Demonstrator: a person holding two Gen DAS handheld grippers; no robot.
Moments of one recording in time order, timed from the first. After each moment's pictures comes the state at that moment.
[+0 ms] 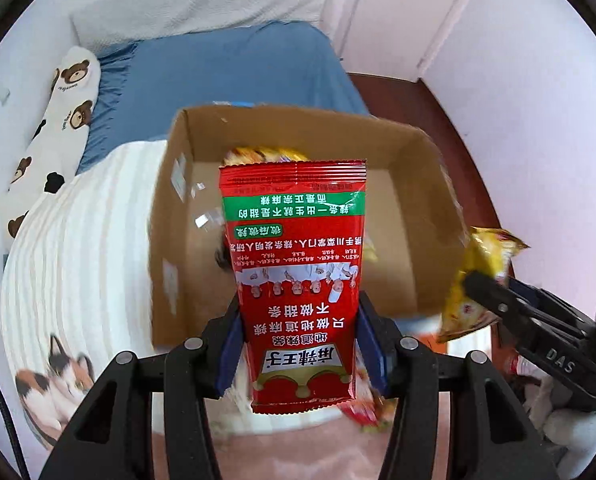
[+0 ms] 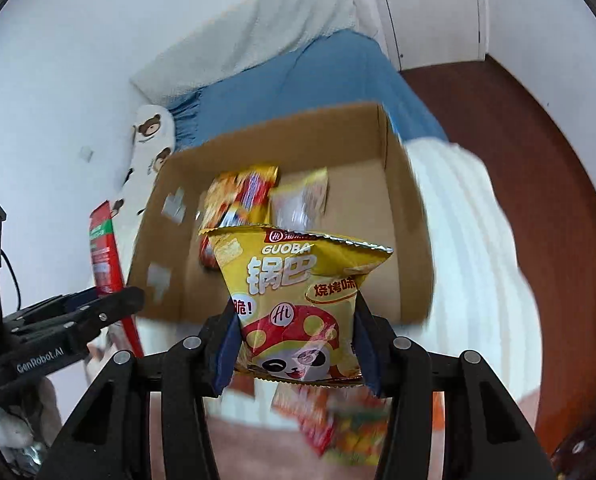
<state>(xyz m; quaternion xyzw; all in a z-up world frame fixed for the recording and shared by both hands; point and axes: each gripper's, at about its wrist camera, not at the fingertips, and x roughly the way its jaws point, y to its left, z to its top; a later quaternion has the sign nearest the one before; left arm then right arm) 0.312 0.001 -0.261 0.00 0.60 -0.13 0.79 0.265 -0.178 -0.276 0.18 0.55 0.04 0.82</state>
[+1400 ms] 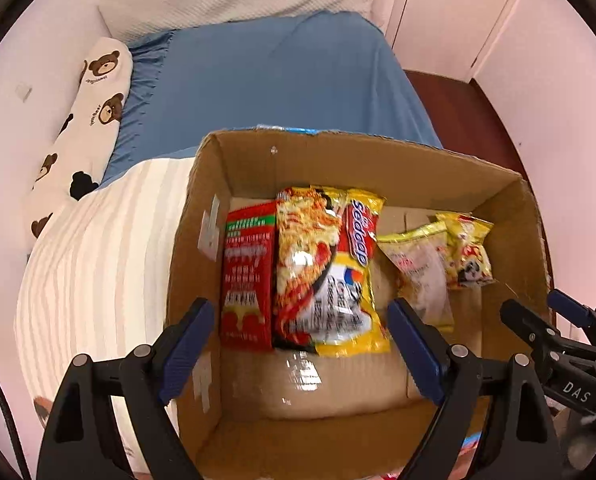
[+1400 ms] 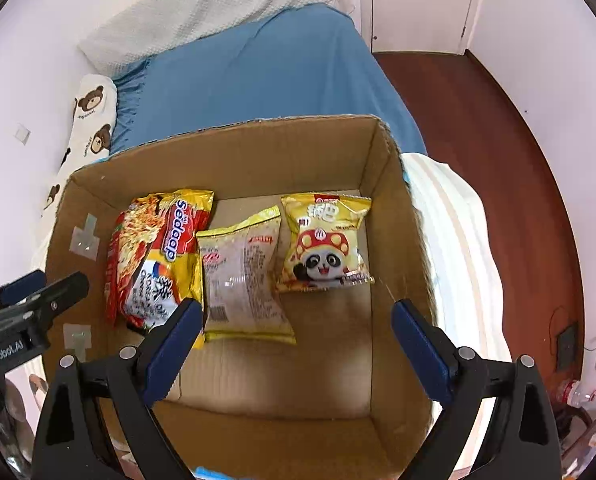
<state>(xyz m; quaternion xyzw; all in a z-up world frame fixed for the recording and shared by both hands) 0.376 0.016 -0.336 0.02 0.60 -0.06 0.80 0.377 -0.187 -0.333 0.10 0.60 -0.03 0.79</state>
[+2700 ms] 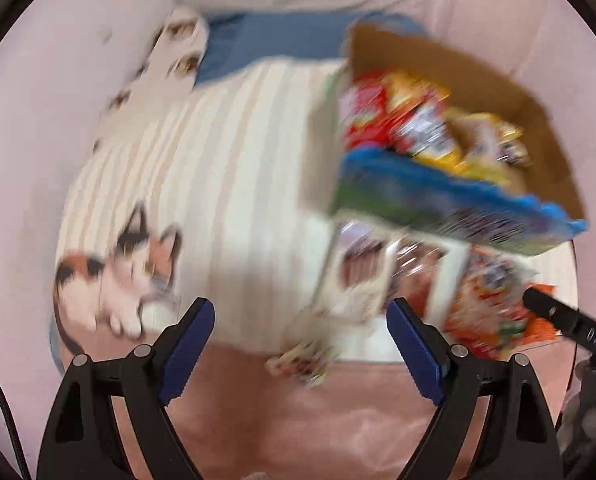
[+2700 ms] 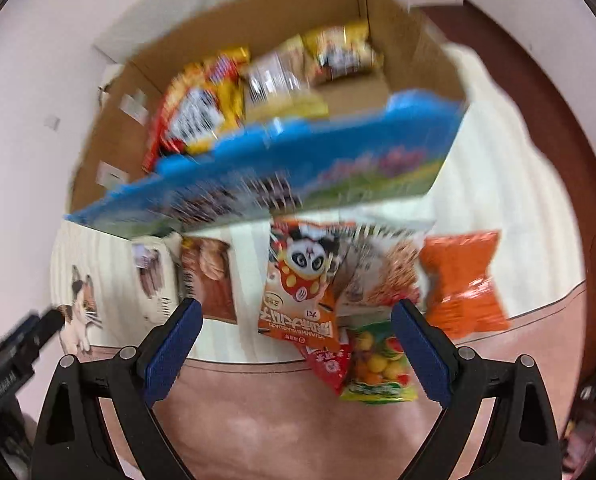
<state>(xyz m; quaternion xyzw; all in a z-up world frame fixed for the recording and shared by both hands) 0.175 0.131 -0.357 0.00 0.61 0.04 0.79 0.190 -0.145 -0.373 0.18 0.63 -0.01 0.76</state>
